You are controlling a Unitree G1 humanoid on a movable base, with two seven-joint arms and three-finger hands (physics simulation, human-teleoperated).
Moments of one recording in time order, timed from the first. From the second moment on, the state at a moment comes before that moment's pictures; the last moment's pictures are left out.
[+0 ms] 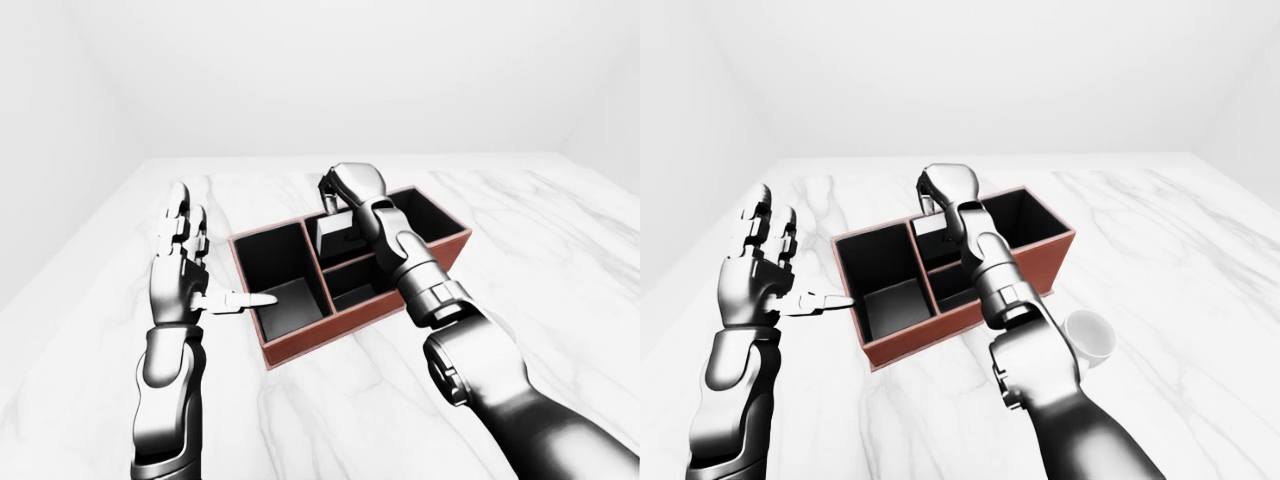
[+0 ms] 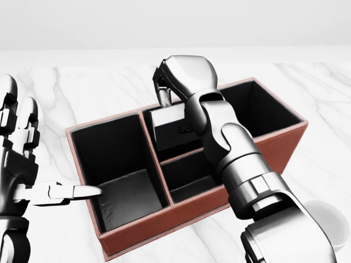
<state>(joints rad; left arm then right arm) -0.06 0.08 0.17 -0.41 -0.09 0.09 -0.08 -1.10 -0.04 0.10 0.97 -1.08 -0.06 -0.11</state>
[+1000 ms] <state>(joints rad) -0.06 0.08 0.17 -0.41 -0.09 0.09 -0.07 -1.18 -0.05 0.12 1.20 -1.11 -0.09 -0.29</state>
